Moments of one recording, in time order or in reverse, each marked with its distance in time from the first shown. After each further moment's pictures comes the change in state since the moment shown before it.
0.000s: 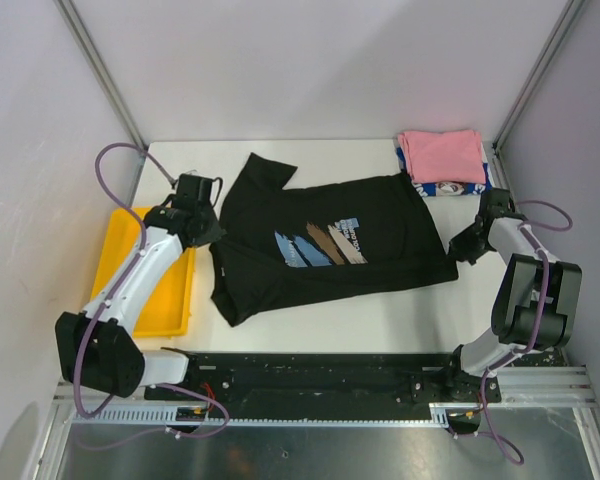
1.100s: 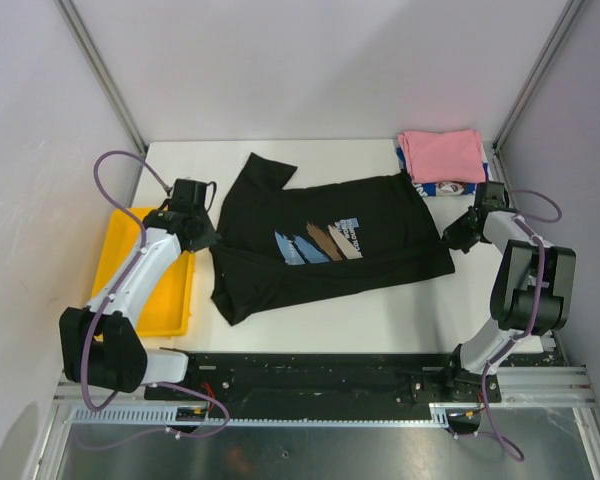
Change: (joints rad) left arm 0.061 0.019 -0.053 0.032 0.015 0.010; right arm 0.023 0.092 0.056 0.139 -0.083 -0.011
